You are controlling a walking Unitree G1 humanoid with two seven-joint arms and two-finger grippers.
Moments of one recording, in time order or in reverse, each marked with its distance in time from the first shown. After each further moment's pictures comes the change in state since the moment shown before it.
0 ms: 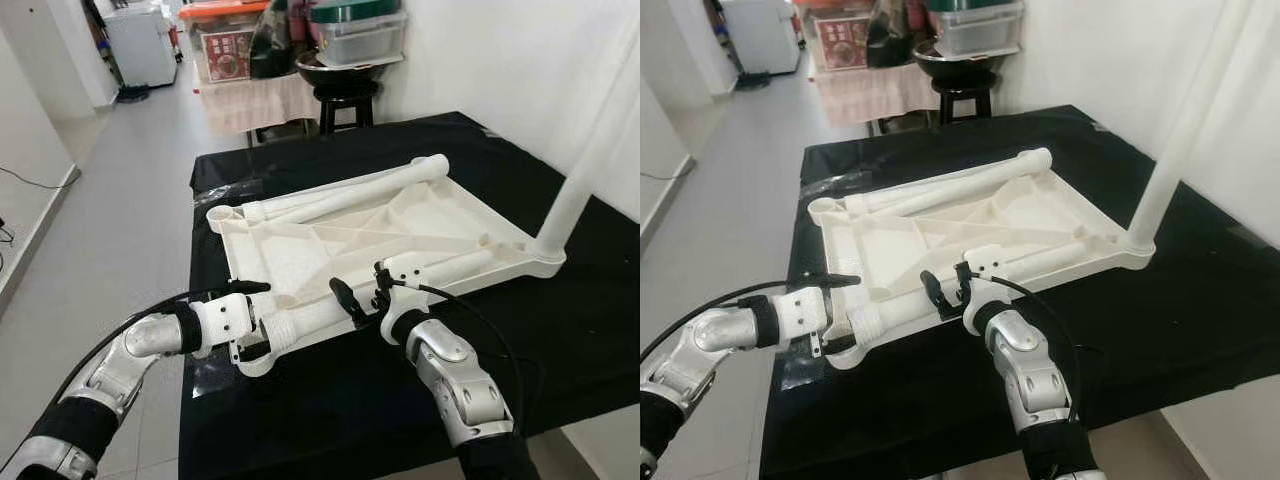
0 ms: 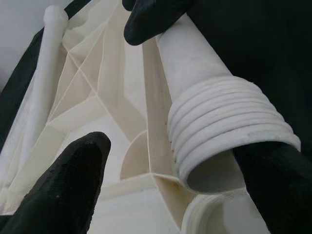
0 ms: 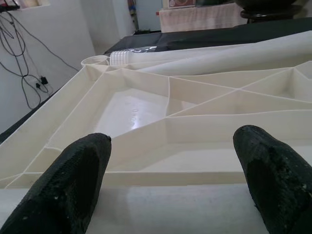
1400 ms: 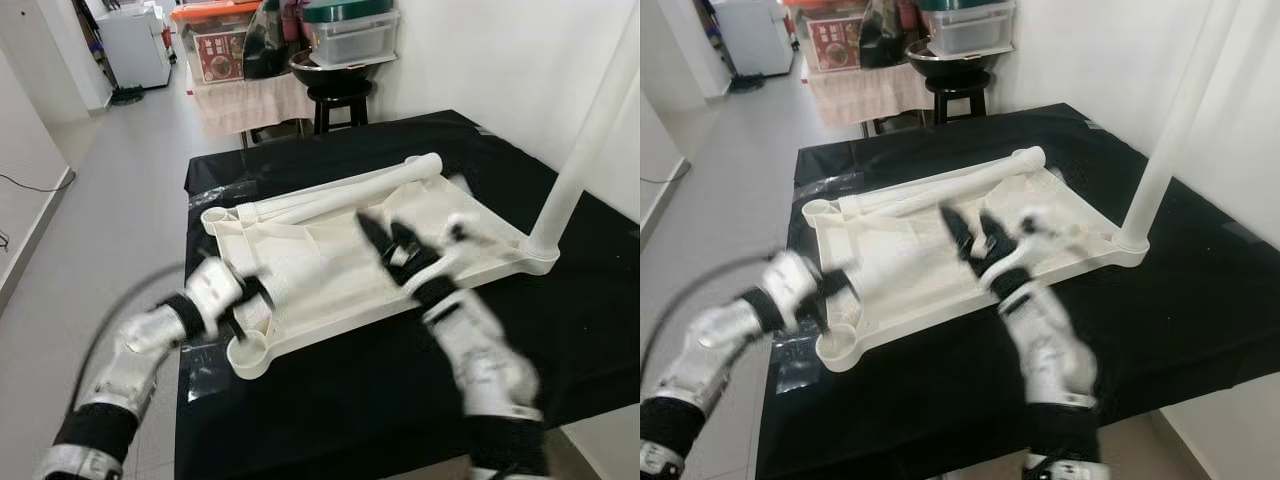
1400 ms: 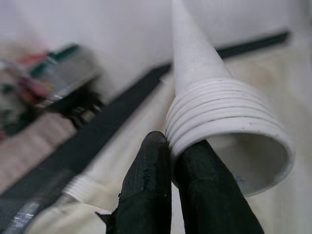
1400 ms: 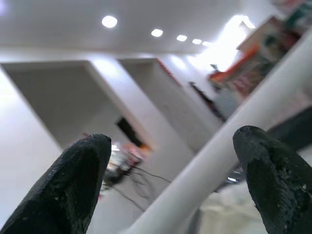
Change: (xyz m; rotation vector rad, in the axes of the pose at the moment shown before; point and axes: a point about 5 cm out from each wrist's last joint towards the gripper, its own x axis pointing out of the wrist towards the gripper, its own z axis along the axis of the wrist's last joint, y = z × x) left arm -0.018 0.047 0.014 -0.250 -0.228 0.540; right arm -0.030 -0.017 0.092 0.650 -0.507 0.311
